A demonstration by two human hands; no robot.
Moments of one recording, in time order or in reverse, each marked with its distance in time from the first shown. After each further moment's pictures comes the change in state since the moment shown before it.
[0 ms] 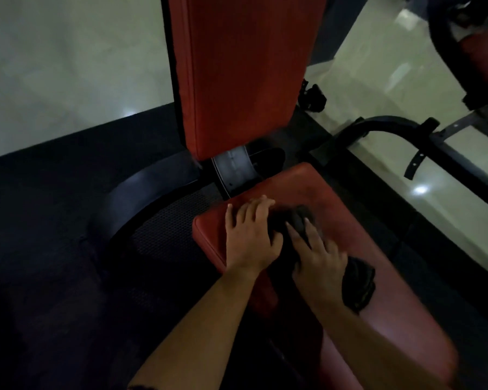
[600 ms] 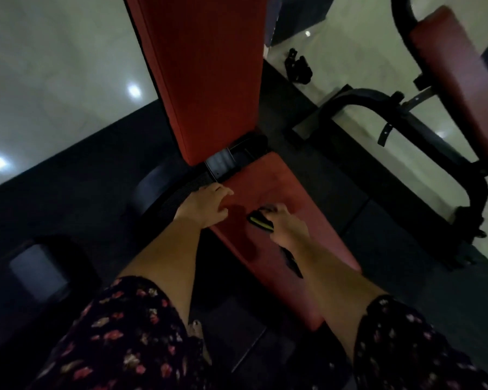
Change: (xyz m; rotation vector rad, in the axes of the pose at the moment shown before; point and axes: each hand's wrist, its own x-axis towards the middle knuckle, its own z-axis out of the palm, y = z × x) left_hand 0.034 0.065 -0.195 0.183 -0.769 -0.055; right_hand 0.058 0.017 -0.187 0.225 -1.002 0.030
